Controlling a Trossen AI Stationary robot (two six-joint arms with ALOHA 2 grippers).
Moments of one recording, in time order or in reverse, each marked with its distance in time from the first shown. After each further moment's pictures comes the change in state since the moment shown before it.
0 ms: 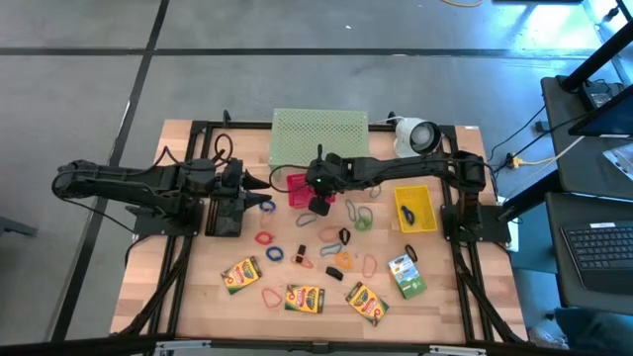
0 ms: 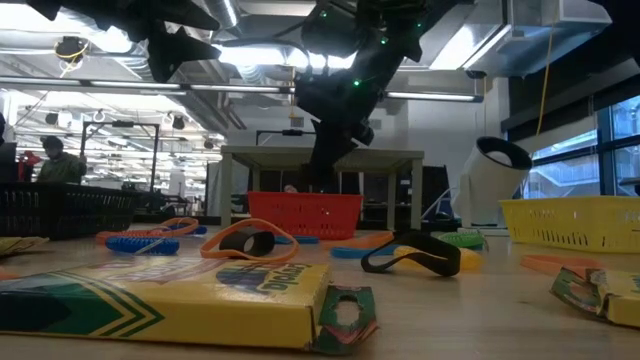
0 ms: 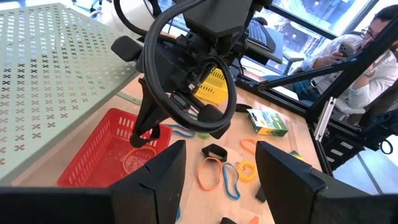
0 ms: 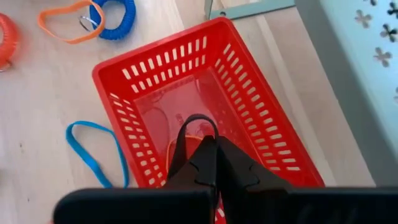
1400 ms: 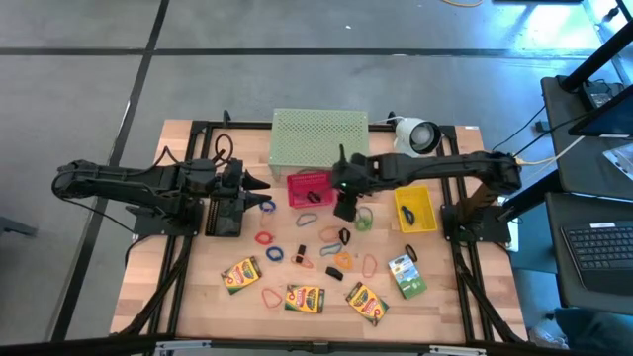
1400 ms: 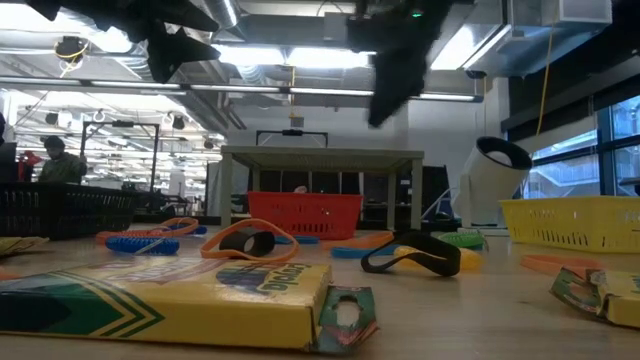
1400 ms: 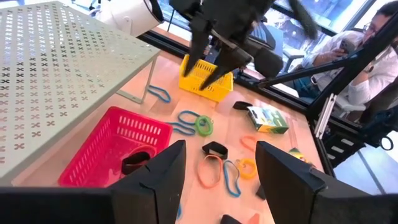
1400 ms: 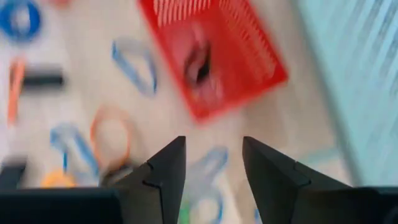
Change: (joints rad) left arm 0.000 0.000 0.000 -0.007 0.005 0.007; right arm 0.094 -0.271 -0.042 -0.394 -0.010 0.103
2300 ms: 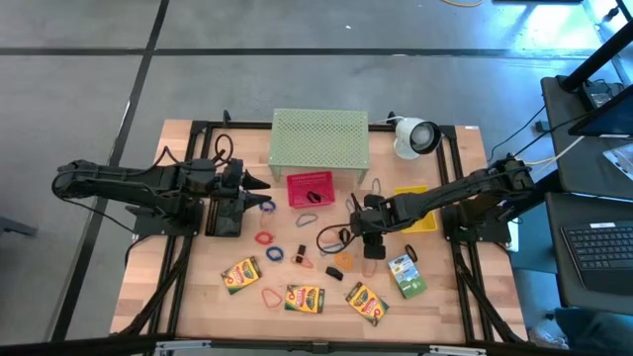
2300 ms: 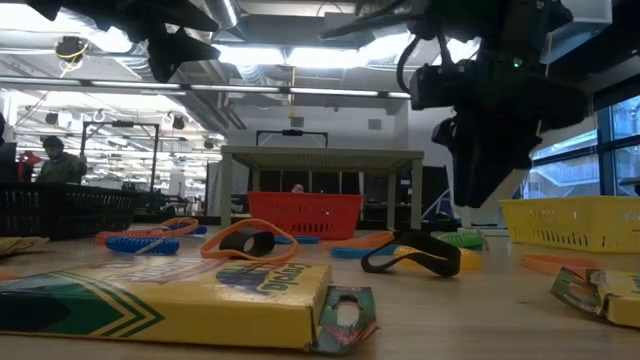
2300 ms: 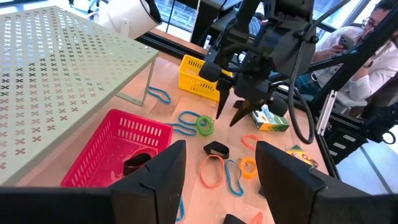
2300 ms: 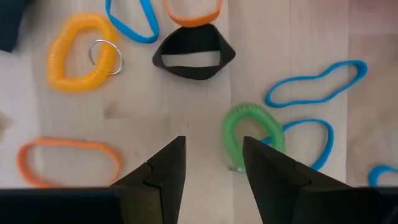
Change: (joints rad) left arm 0.000 0.000 0.000 0.000 0.005 0.029; right arm 0.208 -0.052 -0.429 0.247 -0.071 -0.027
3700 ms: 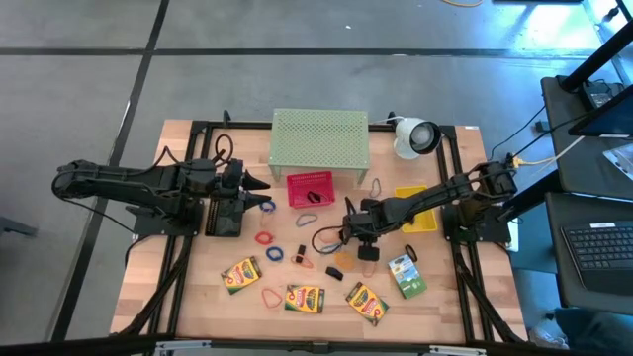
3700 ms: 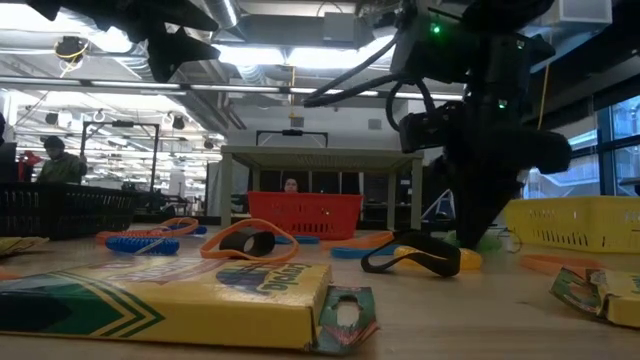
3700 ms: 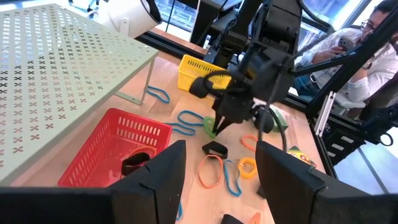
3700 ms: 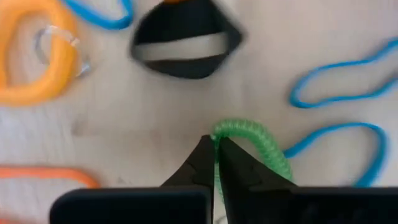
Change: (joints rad) left arm 0.000 0.000 0.000 0.001 0.001 -0.013; right arm -0.027 0.120 -0.003 0.059 -0.034 0.063
